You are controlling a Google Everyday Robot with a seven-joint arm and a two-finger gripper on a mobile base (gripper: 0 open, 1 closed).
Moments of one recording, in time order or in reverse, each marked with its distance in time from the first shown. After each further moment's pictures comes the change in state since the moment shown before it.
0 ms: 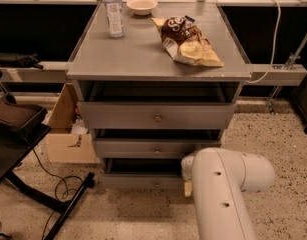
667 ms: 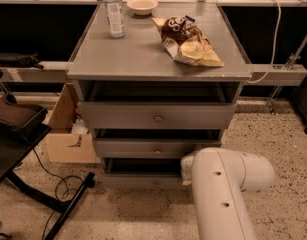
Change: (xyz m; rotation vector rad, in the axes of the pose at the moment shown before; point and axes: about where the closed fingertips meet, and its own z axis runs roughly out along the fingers) arm 0.000 0.000 0.000 0.000 0.000 0.000
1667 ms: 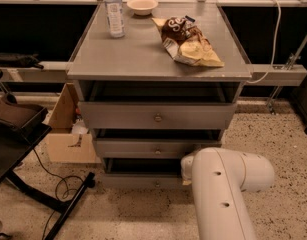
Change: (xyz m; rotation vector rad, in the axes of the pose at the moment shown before) arm 0.000 0.000 0.000 0.000 0.000 0.000
